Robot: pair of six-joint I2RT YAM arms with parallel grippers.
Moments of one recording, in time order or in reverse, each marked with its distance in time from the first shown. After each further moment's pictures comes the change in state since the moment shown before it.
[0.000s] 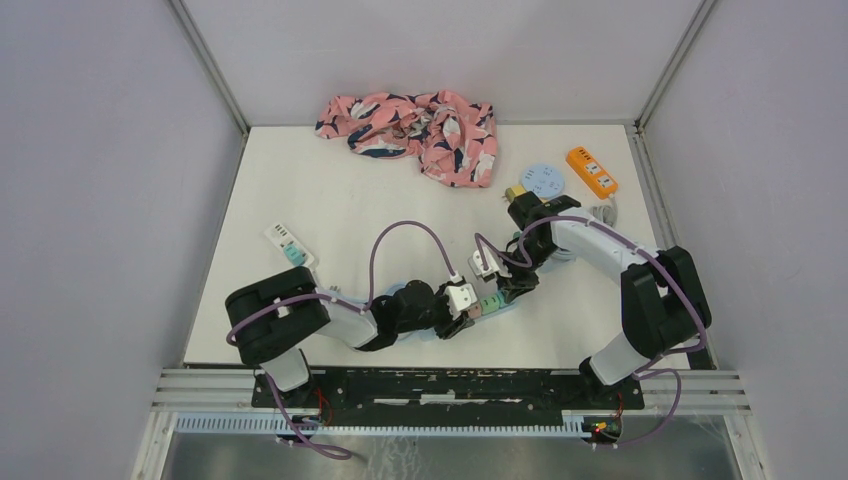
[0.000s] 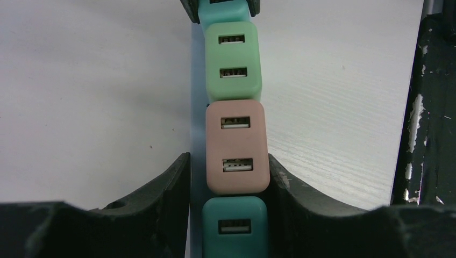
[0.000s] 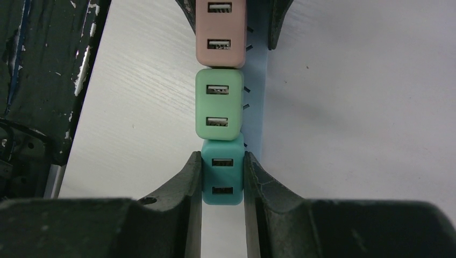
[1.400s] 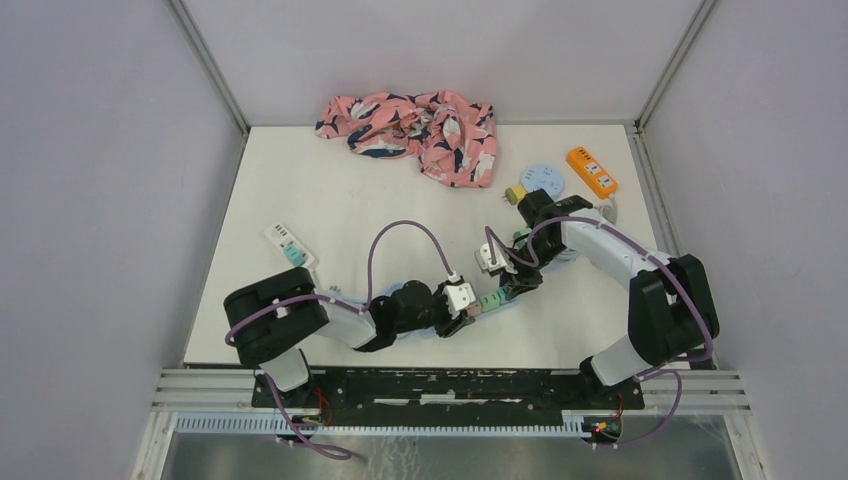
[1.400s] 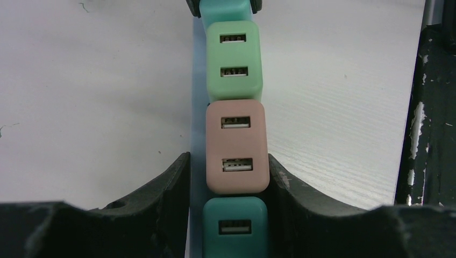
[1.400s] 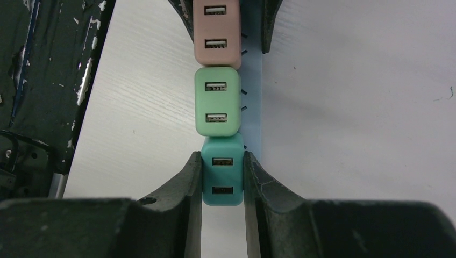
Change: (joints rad) left arm 0.007 -0.009 -0.013 0.034 -0.017 0.011; right arm -0.056 -0.048 -0.022 0.016 -0.059 0.028
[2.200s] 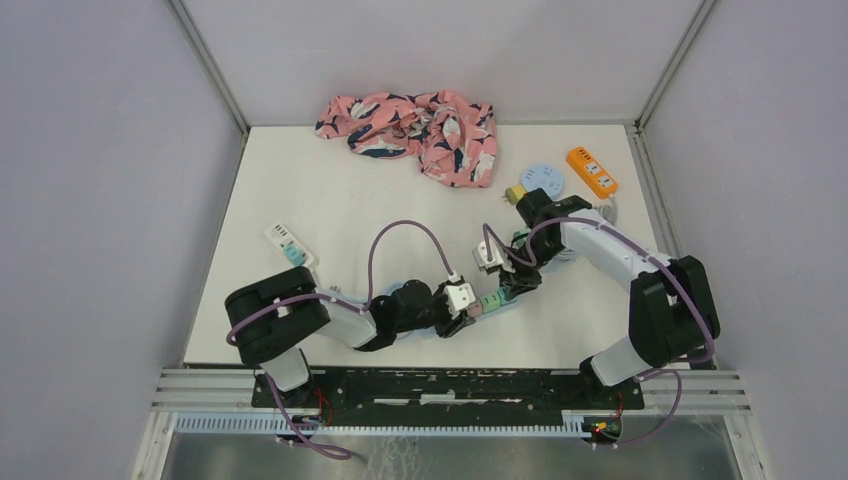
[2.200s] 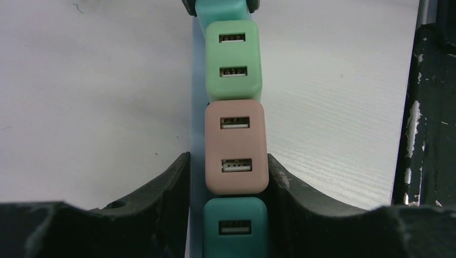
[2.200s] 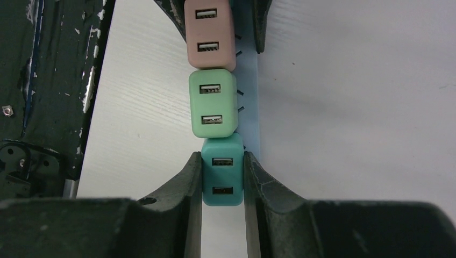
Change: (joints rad) left arm 0.002 0.006 0.000 0.001 0.024 0.000; right arm 0.034 -0.003 0.006 0.004 0.026 0.067
